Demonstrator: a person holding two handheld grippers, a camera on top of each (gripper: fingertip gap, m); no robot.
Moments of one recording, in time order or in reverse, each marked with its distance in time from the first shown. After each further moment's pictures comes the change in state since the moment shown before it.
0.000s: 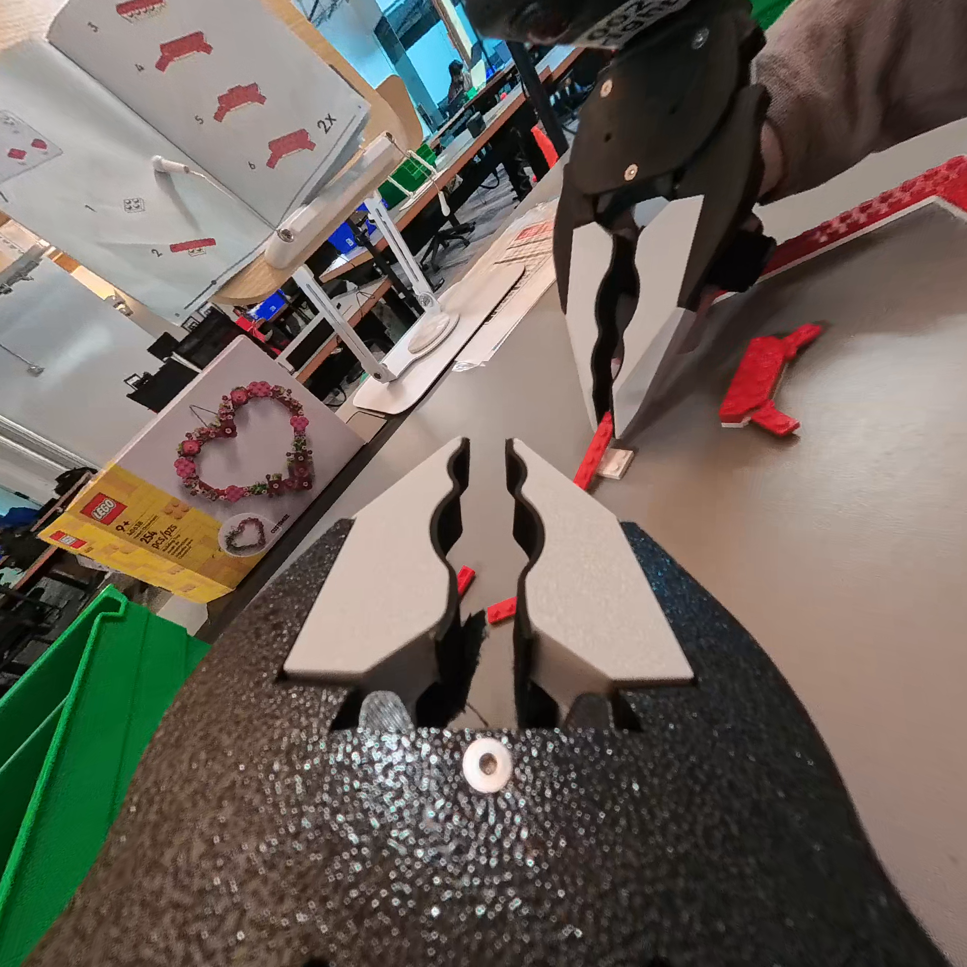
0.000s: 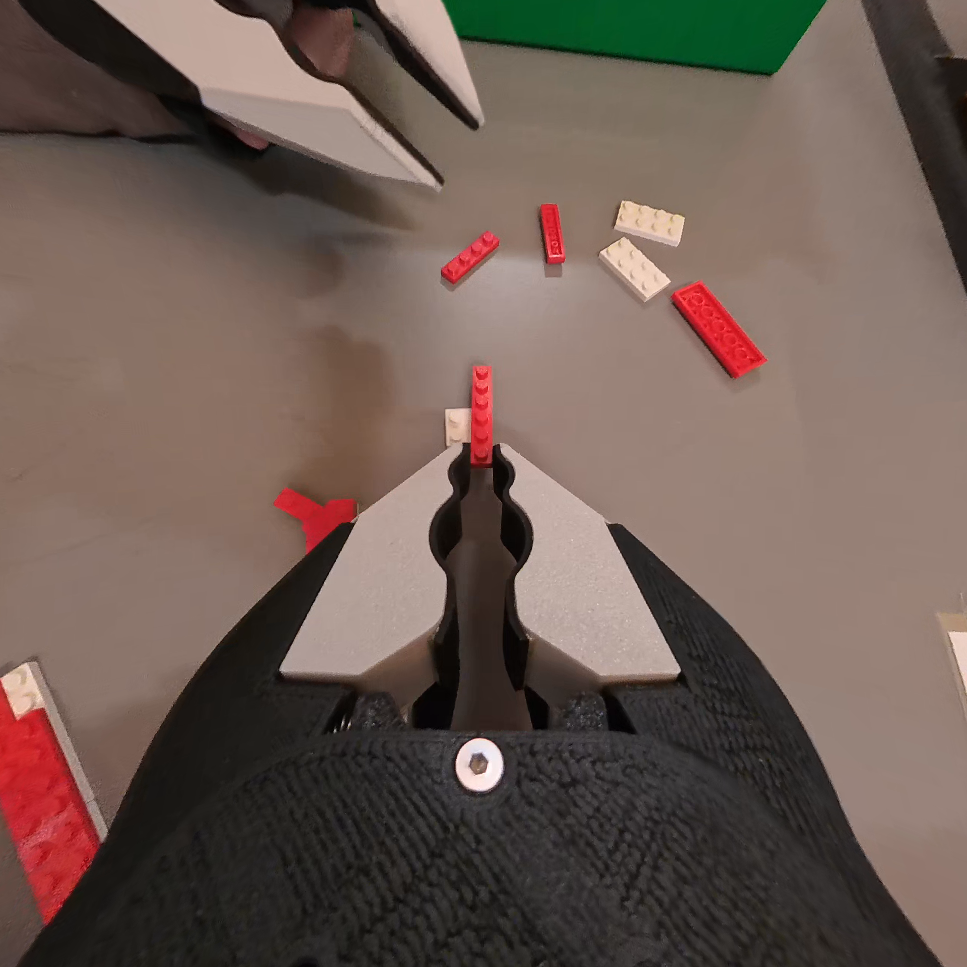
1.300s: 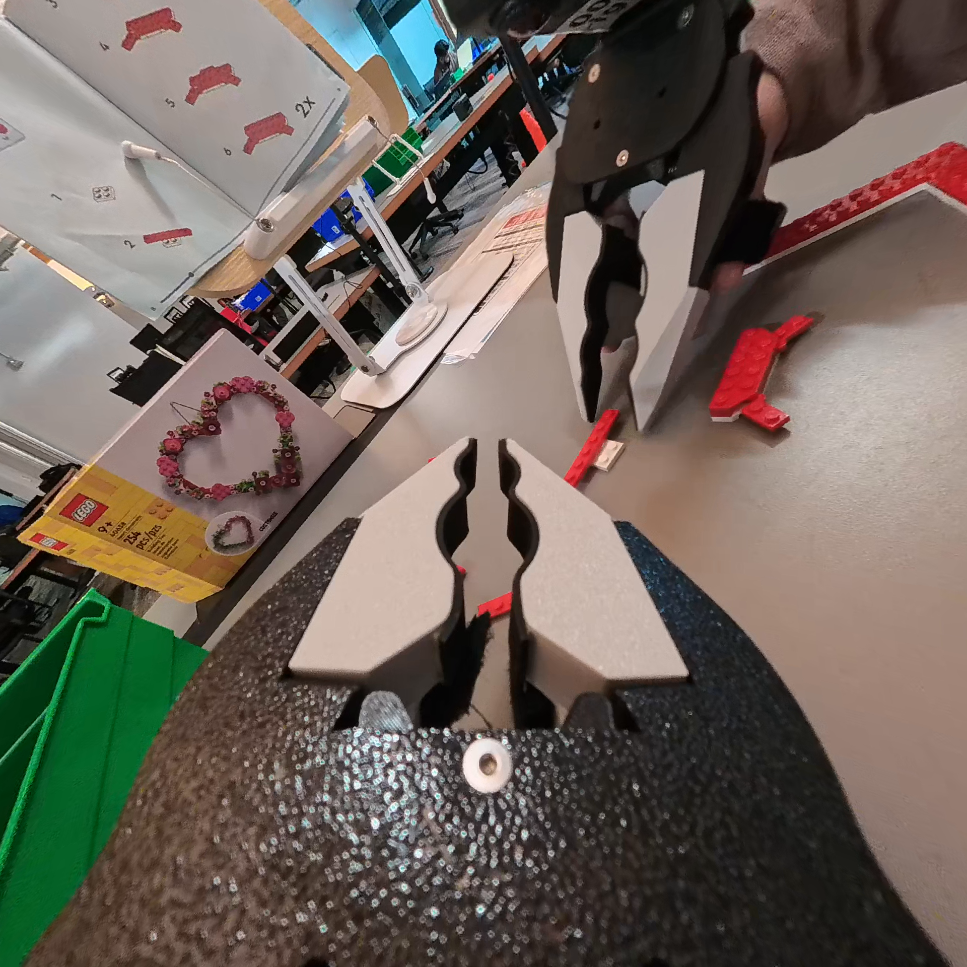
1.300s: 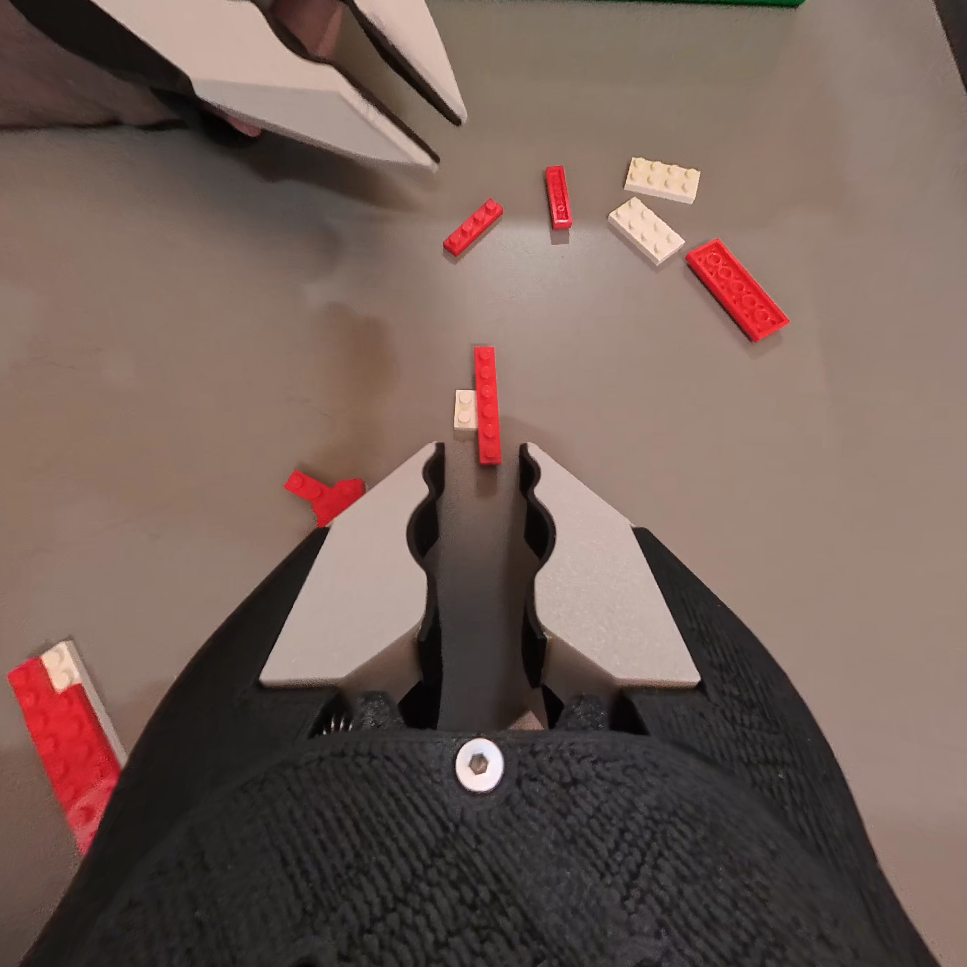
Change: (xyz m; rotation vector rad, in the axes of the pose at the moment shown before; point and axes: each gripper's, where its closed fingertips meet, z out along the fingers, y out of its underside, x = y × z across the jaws) left arm 0.004 0.002 0.002 -0.023 0.022 0.002; right arm -0.002 0.010 -0.003 -0.043 -0.028 0.046
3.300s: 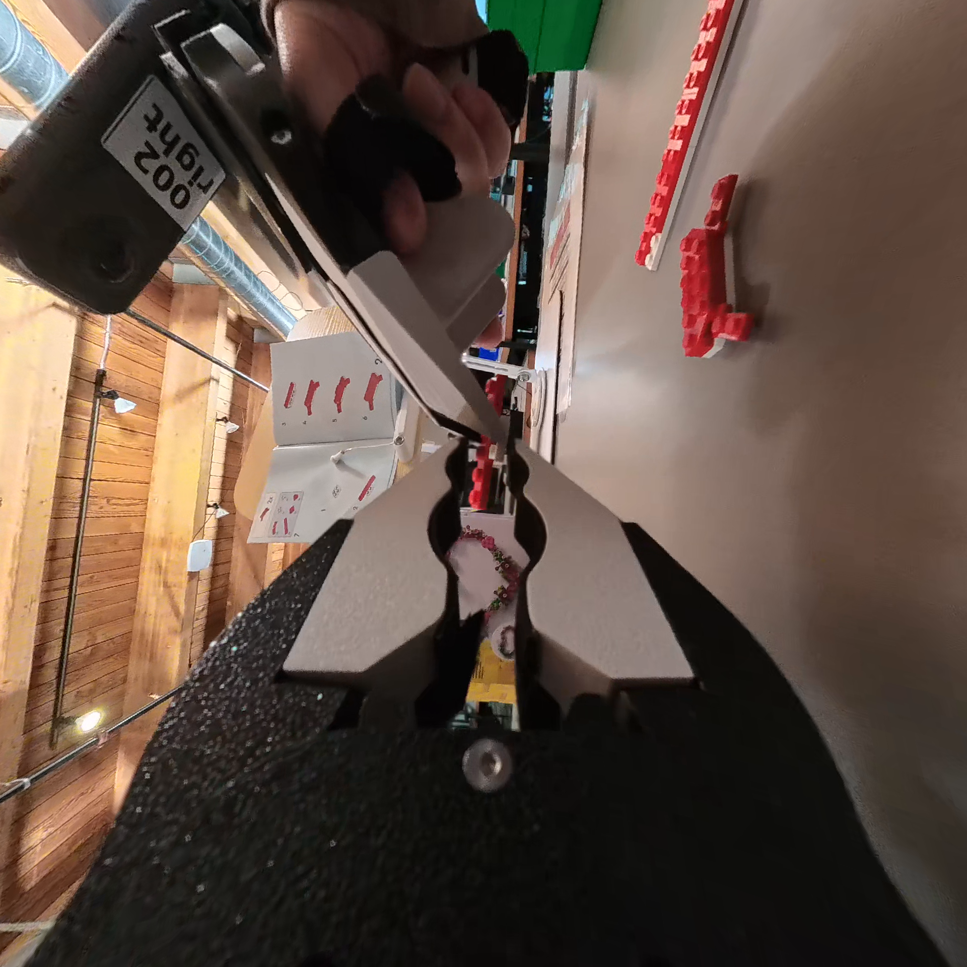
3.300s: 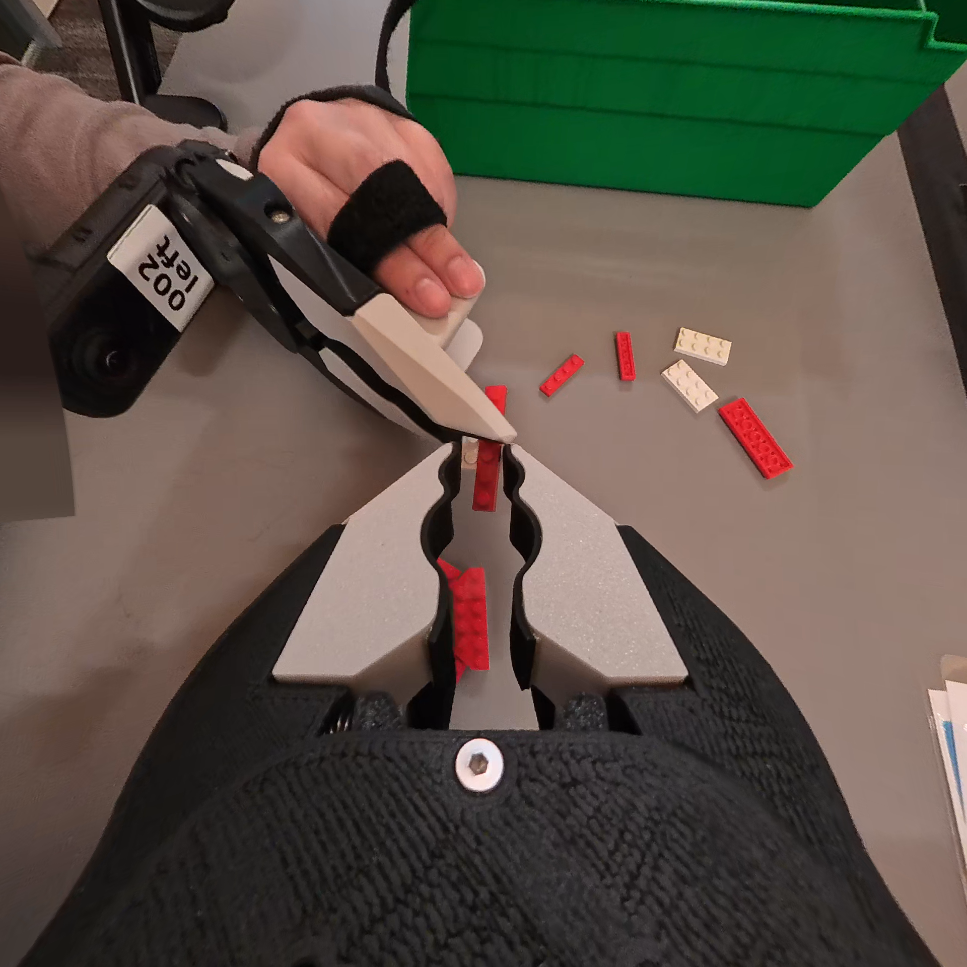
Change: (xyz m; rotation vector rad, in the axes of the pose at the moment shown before) left arm 0.035 -0.036 0.000 0.094 -0.221 0.878; right arm -0.047 -0.071 -0.030 0.040 -0.050 -0.041
